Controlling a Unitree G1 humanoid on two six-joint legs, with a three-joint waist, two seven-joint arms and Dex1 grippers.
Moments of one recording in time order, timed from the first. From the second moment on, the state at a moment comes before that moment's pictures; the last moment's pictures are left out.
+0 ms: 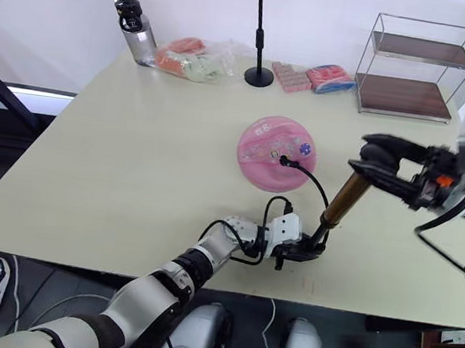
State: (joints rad) left arm -0.63 -0.05 -0.39 1.01 0.13 -0.35 -0.93; right arm -0.23 -0.88 -0.35 -0.44 0.84 0.57 0.99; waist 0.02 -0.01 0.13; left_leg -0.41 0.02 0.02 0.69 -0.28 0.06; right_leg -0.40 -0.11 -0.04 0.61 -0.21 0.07
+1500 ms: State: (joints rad) left arm -0.65 -0.07 -0.39 1.08 0.14 -0.45 -0.89; right arm -0.47 -0.98 -0.33 -0.29 0.93 0.70 1.00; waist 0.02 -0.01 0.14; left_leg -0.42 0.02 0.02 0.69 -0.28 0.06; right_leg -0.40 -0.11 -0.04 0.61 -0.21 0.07
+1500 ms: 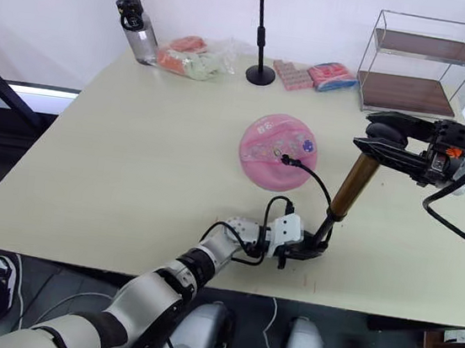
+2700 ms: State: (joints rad) left arm -0.64 -0.06 -0.38 1.11 0.15 -0.45 -0.87; right arm -0.13 -0.72 -0.08 -0.23 0.52 0.20 1.02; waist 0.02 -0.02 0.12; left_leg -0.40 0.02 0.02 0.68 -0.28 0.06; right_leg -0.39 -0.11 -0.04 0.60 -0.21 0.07
